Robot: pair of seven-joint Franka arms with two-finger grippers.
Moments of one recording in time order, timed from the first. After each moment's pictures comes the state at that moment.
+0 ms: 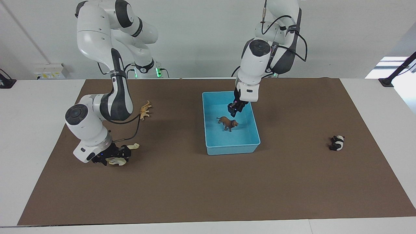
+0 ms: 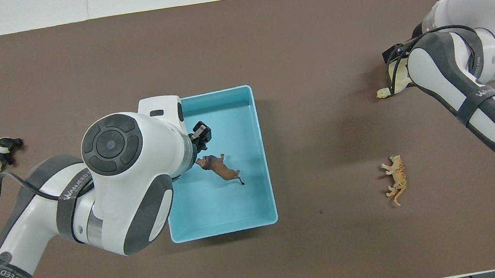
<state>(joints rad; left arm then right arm) -0.53 0.06 -0.03 -1.99 -0.09 2.13 -1.16 -0.12 0.52 0.10 -1.66 -0.03 2.23 -0.18</state>
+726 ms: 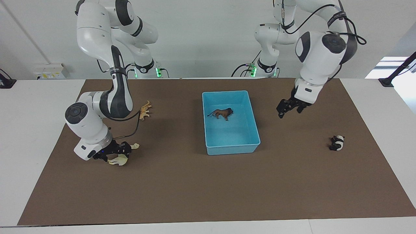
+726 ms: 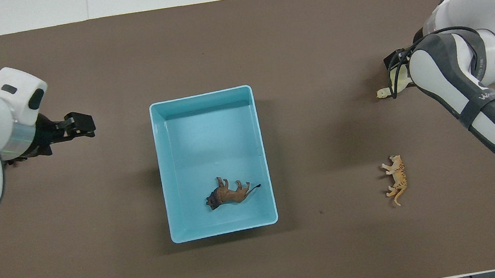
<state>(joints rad) -0.13 0.03 0.01 -1.87 -0.02 1.93 -0.20 -0.12 0.49 0.10 -1.69 -0.03 2.19 -0.18</state>
